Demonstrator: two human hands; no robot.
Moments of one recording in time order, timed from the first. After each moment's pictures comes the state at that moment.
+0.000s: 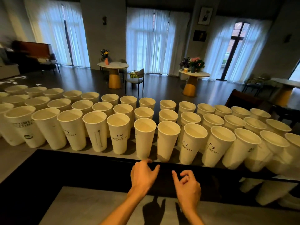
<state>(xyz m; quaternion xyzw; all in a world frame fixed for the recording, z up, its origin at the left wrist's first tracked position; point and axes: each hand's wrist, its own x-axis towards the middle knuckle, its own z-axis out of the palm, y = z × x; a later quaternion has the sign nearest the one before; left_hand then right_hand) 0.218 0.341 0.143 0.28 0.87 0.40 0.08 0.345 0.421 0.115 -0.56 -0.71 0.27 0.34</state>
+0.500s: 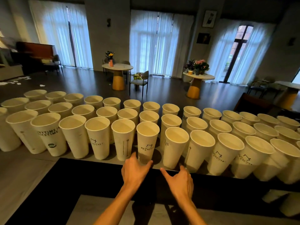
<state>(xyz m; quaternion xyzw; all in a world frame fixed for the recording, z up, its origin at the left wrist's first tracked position) 0.080 0.277 0.155 0.23 0.86 0.45 0.04 0.207 0.371 0.135 -0.56 -0.74 0.26 0.26</state>
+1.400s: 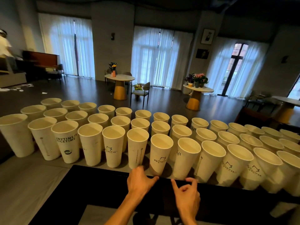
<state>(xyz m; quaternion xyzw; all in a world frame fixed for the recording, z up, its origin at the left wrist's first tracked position) 0.054 0.253 0.150 0.26 0.88 0.39 0.09 0.191 0.334 0.138 -0.61 -0.64 0.31 0.34</state>
